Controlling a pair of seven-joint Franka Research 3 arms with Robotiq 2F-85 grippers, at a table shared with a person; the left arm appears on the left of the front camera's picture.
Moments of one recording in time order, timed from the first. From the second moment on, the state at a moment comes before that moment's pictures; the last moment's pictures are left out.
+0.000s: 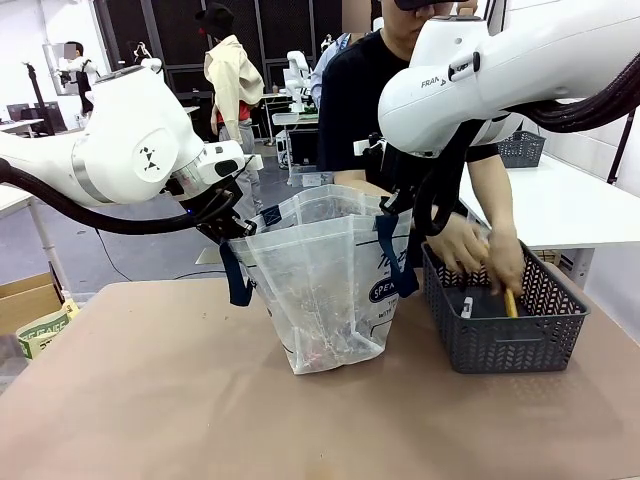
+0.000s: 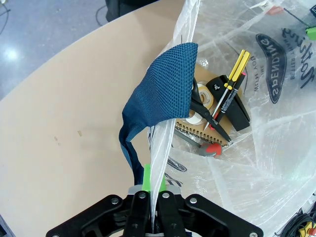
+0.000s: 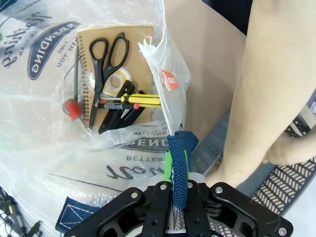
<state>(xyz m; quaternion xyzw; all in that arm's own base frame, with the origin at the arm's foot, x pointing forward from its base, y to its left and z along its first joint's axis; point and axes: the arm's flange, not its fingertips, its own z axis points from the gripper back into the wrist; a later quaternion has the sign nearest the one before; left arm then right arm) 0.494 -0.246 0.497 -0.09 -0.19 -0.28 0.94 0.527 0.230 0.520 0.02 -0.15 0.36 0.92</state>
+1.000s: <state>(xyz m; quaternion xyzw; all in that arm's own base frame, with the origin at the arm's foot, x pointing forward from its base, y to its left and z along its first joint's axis) 0.494 -0.246 0.497 -0.09 -0.19 -0.28 0.94 0.527 0.230 0.520 0.02 -0.15 0.36 0.92</state>
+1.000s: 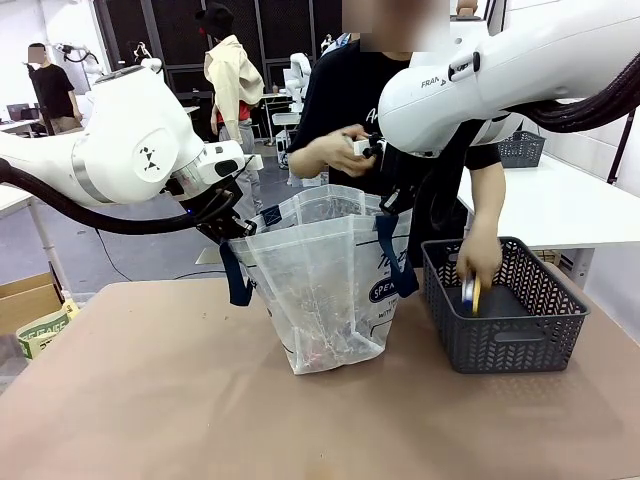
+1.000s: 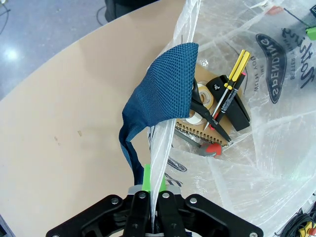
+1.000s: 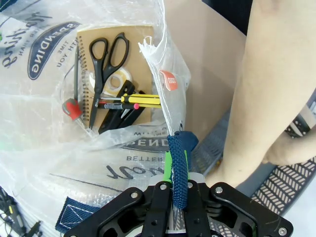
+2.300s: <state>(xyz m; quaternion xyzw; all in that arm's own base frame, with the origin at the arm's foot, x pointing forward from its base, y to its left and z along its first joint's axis) 0.494 -0.246 0.496 -0.09 -0.19 -0.28 0.94 0.527 0.230 0.520 0.02 -0.15 0.36 0.92</state>
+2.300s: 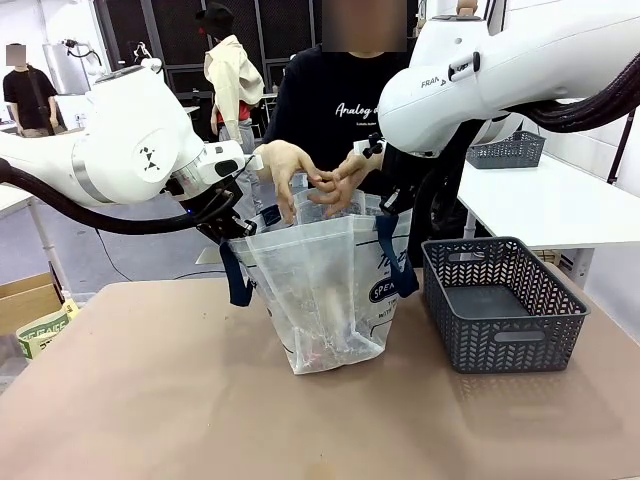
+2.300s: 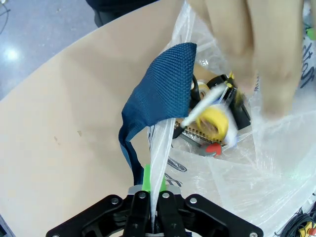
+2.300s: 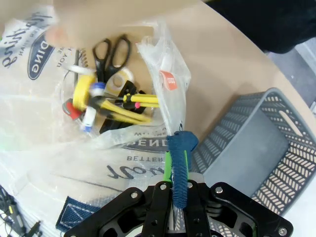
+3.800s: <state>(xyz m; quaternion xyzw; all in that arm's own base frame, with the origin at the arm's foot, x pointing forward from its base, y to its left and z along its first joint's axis) 0.494 -0.246 0.496 -0.09 -0.19 -0.28 0.94 0.527 0.230 0.520 0.02 -0.15 0.36 0.92</state>
